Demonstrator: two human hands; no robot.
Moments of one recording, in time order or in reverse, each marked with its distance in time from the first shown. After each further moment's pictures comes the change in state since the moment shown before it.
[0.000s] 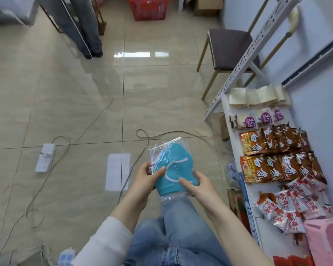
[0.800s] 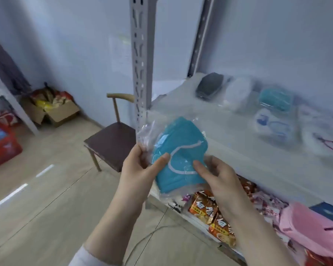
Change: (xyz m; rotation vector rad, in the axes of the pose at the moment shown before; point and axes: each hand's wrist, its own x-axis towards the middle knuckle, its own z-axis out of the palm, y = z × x) left_hand 0.103 0.390 0.275 0.273 -0.890 0.586; right_hand 0.062 -0.339 -0.164 0.425 0.894 -0.535
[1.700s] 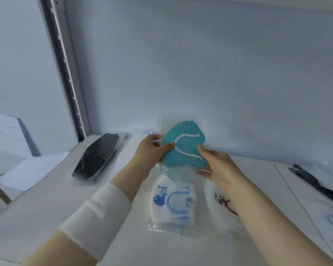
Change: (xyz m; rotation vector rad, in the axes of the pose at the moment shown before) left_hand 0.237 -0.003 0.356 0.267 -0.504 -0.085; right_hand 0.184 -0.092 -0.290 0.124 0.540 0.079
